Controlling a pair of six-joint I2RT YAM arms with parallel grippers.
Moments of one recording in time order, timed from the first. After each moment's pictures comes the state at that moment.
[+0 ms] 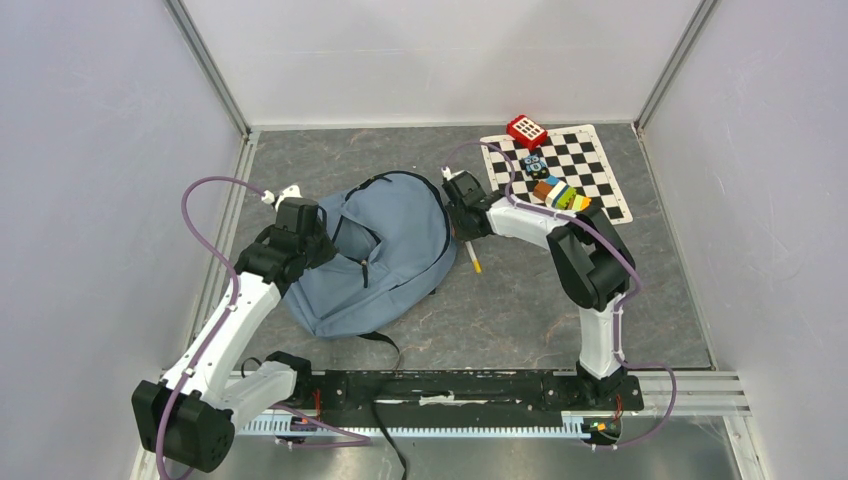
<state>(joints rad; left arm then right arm) -0.29 1.00 0.86 -0.67 -0.20 -0.67 0.63 2.01 1.38 -0.40 0.22 0.26</state>
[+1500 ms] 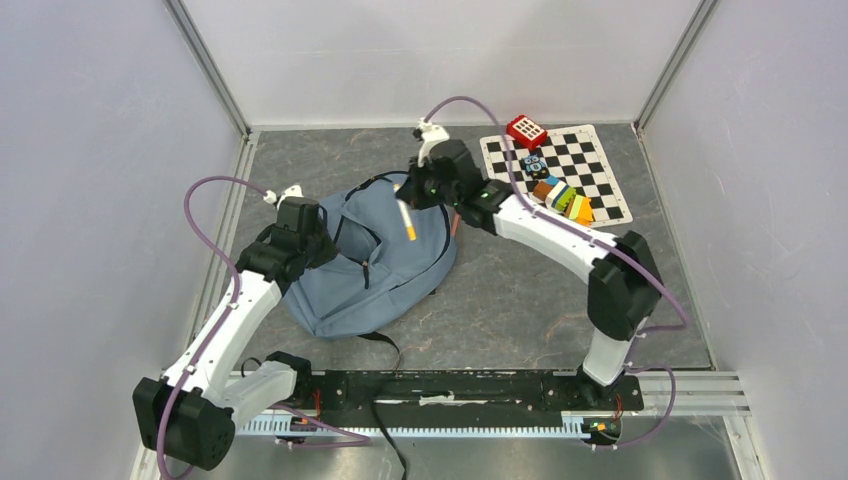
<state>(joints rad) -0.29 1.01 0.86 -0.67 -0.18 -0.67 0.74 1.75 1.48 -0.18 -0.02 0.39</state>
